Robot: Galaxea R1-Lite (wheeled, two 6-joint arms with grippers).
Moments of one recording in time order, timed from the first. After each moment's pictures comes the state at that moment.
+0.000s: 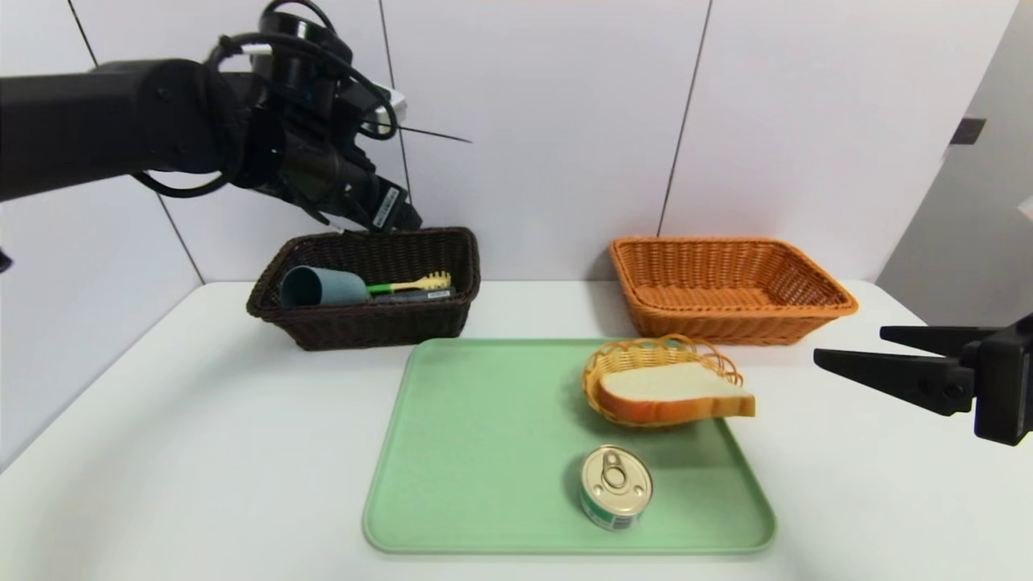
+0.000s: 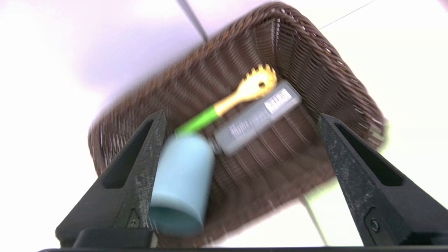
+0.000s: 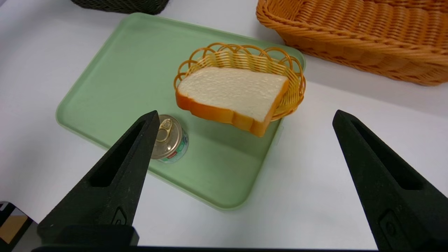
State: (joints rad) left arm -0.36 1.93 -1.91 0.46 0.14 0.23; right arm 0.24 1.12 -0.82 0.10 0.25 0.05
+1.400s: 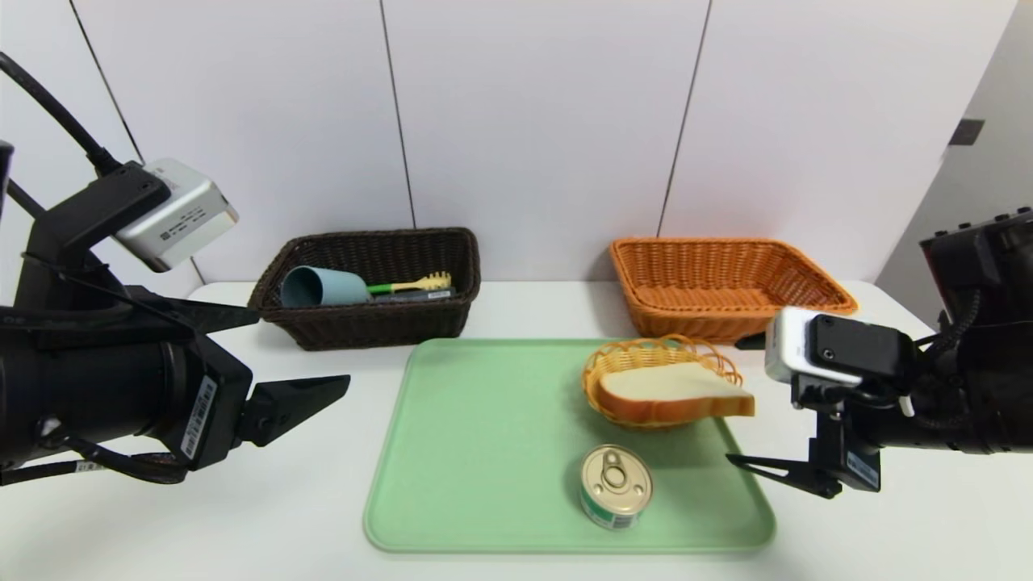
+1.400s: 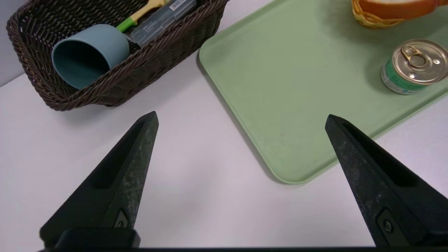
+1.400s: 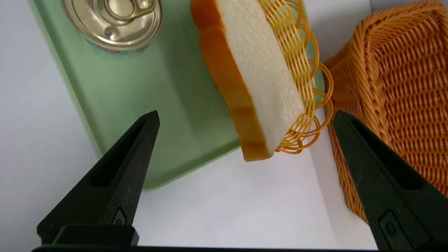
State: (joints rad) left arm -0.62 1.19 -1.00 0.26 0.16 0.08; right arm 0.38 1.42 -0.84 0.11 0.22 -0.93
